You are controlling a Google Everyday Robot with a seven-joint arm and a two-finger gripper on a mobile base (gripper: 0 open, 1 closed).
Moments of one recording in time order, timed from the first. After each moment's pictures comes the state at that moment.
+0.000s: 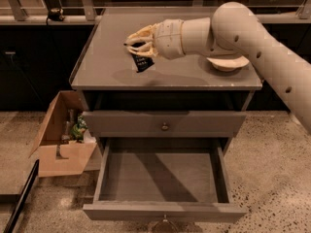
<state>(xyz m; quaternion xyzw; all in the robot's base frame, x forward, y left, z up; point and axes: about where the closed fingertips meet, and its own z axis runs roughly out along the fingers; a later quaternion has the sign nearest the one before) 0.665 0.058 0.923 -0.69 0.39 0.11 0.60</state>
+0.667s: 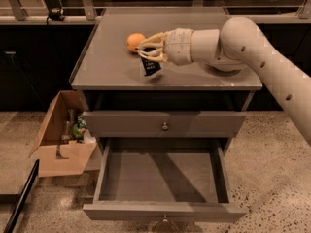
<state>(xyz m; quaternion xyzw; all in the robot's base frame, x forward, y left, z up) 0.684 0.029 0.899 -0.67 0.40 0.12 0.62</state>
